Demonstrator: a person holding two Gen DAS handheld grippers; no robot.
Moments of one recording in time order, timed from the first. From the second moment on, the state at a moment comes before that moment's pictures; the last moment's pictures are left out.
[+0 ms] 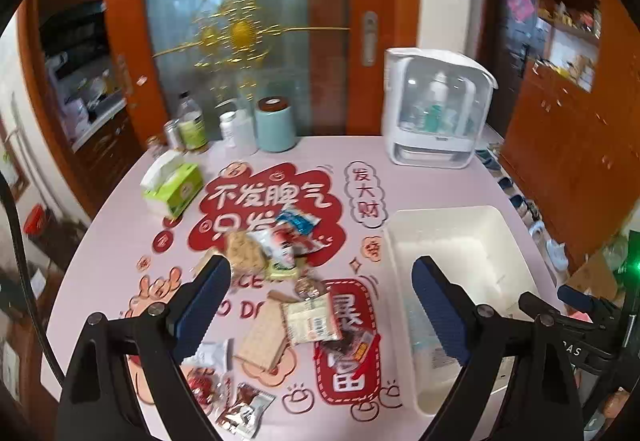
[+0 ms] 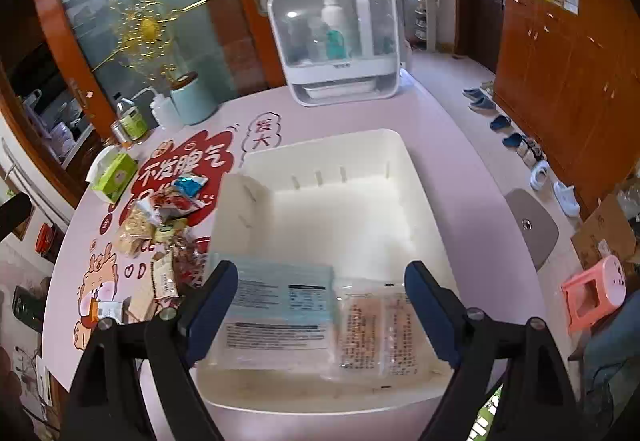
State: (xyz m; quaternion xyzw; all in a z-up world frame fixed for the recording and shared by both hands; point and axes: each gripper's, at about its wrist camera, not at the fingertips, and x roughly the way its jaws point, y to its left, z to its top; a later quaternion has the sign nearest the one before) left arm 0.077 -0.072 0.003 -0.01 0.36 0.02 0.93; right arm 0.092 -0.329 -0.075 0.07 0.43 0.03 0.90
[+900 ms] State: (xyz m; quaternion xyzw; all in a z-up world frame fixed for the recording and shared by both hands) left arm 0.032 0.123 -0.039 0.01 0.43 -0.02 0.90; right arm 0.042 -0.124 -0.055 -0.01 0.42 0.12 0.90
